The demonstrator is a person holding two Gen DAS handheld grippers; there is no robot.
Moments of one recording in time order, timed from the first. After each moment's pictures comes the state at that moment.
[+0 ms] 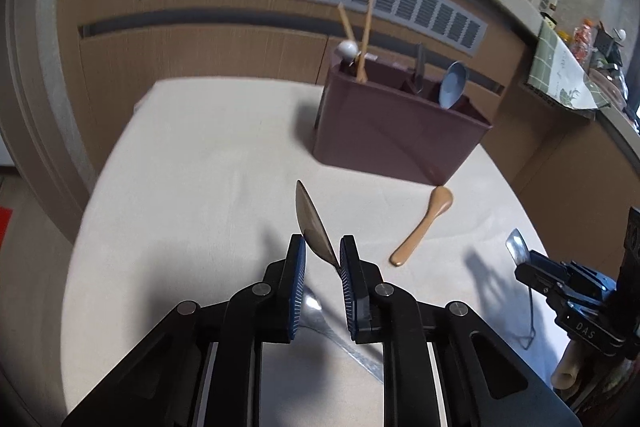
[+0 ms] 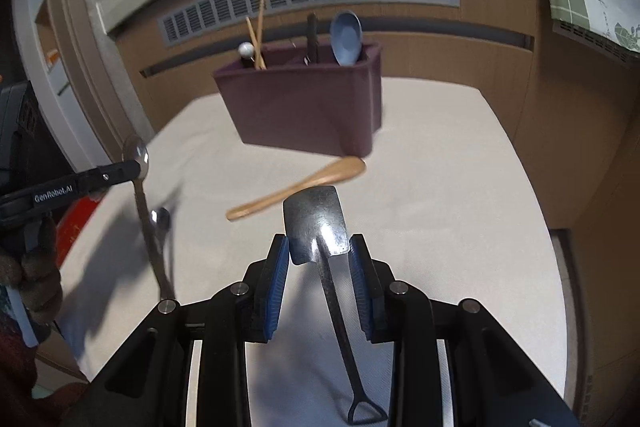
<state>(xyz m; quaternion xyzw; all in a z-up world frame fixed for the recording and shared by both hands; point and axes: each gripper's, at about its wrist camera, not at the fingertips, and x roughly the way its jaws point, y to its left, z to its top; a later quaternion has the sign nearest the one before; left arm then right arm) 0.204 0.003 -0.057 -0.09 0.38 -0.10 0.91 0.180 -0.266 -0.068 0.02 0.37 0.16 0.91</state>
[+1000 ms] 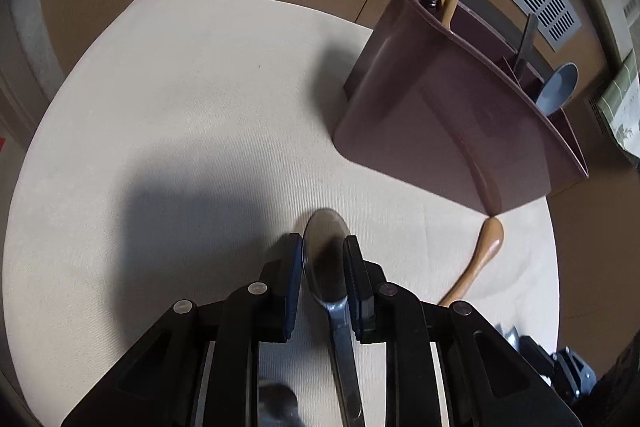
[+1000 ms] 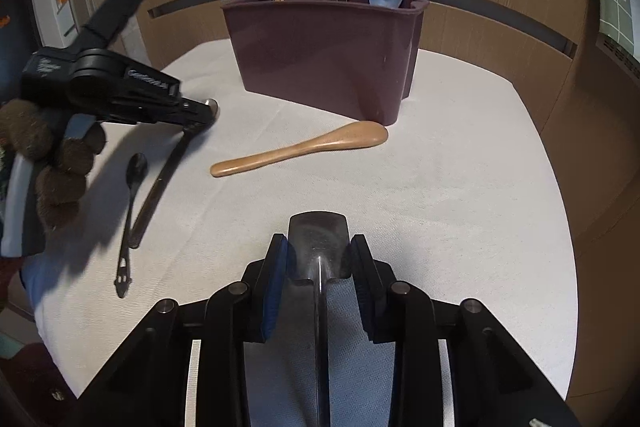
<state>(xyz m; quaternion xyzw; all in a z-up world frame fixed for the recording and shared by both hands) 0.312 -0.012 -0.102 -0.16 0.50 -0.05 0.85 0.193 -0.246 -0.090 -0.06 0.40 0.19 0.89</state>
